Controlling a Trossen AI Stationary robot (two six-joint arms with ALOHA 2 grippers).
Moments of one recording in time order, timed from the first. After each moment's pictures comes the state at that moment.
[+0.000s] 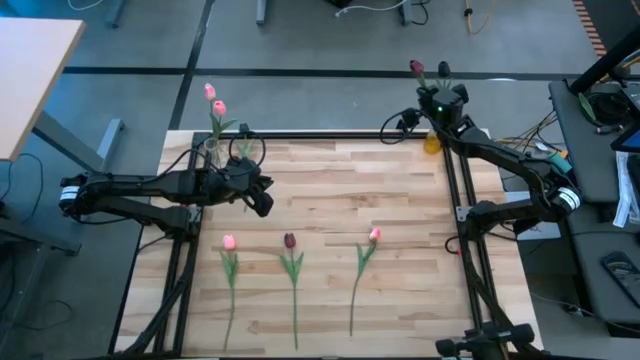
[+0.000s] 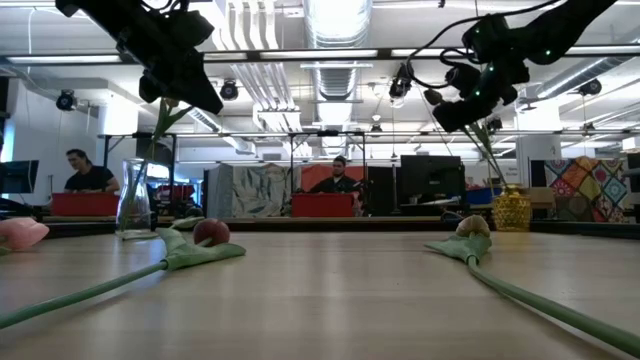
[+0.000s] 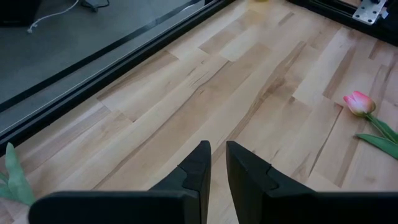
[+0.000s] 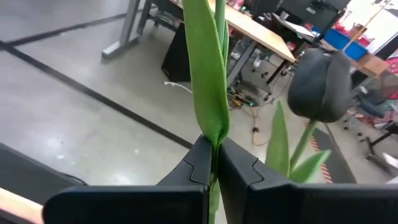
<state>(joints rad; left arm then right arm) 0.08 0.99 0.76 -0.45 -0.44 -0.43 -0.95 1.27 0.80 0.16 0.50 -0.32</state>
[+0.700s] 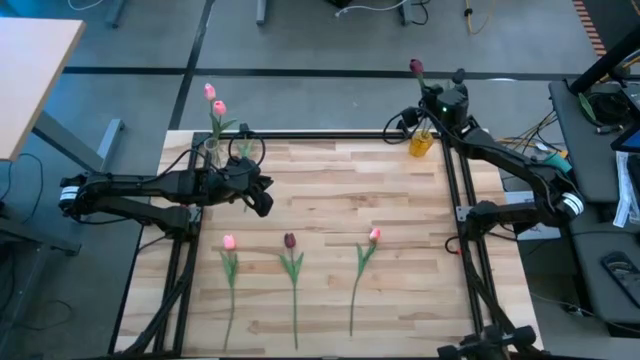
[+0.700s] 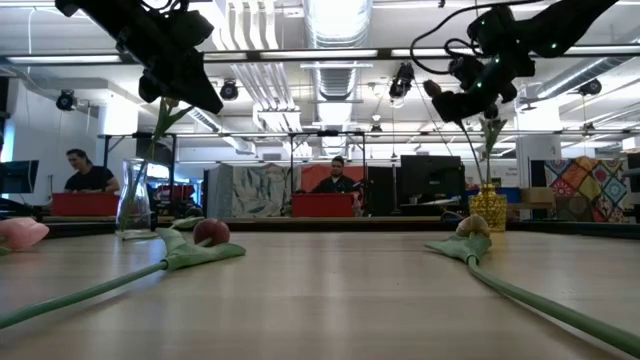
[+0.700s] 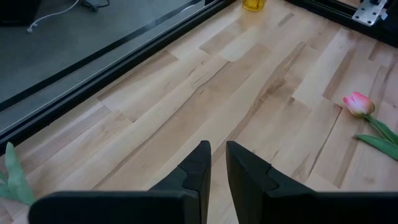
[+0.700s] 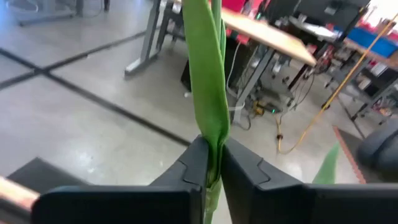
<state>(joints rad) 0.08 0.98 0.76 -0.45 -0.44 -0.43 -0.95 1.22 0.80 0.14 0.42 -0.25</state>
